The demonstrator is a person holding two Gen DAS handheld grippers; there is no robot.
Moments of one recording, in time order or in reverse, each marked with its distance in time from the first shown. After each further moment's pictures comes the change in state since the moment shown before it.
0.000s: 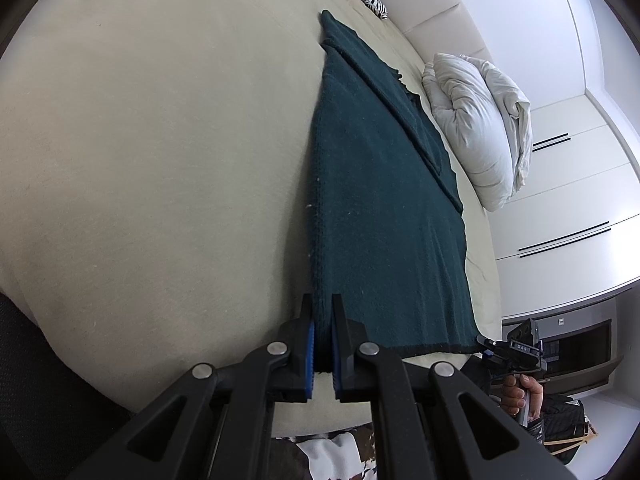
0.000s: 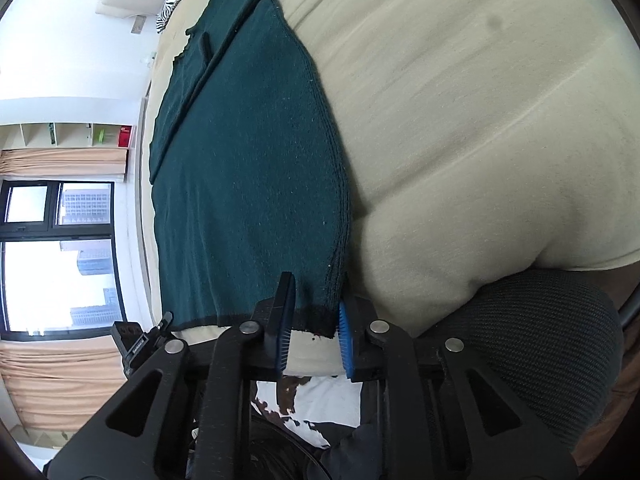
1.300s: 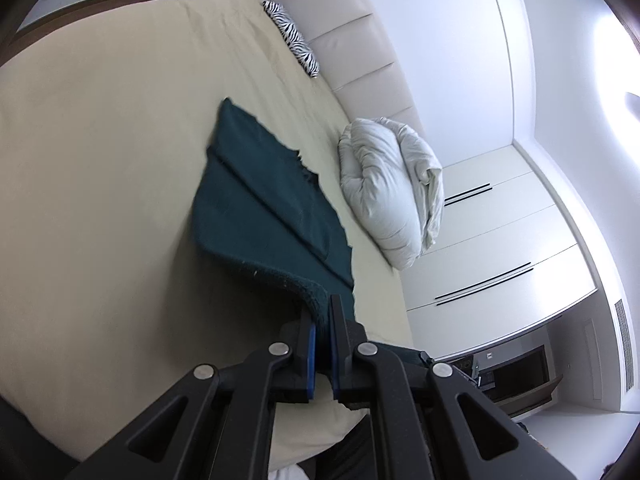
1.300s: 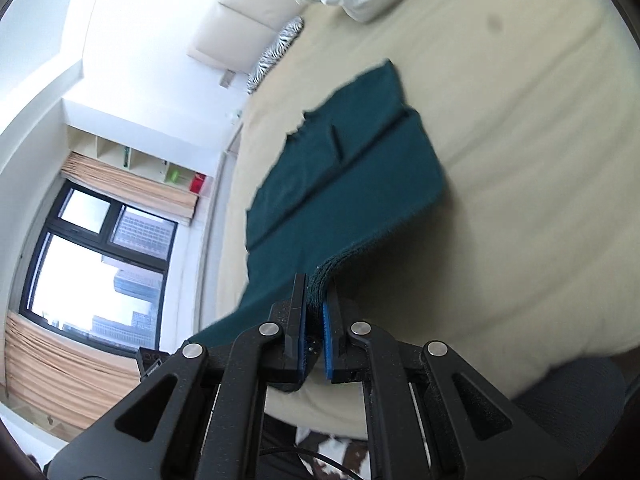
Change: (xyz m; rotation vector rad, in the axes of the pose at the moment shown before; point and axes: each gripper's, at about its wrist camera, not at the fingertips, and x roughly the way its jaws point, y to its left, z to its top) left arm -0.055 -0.062 0.079 -0.017 -0.193 -0.326; right arm -0.071 0.102 0.036 -0.162 -0.317 0.237
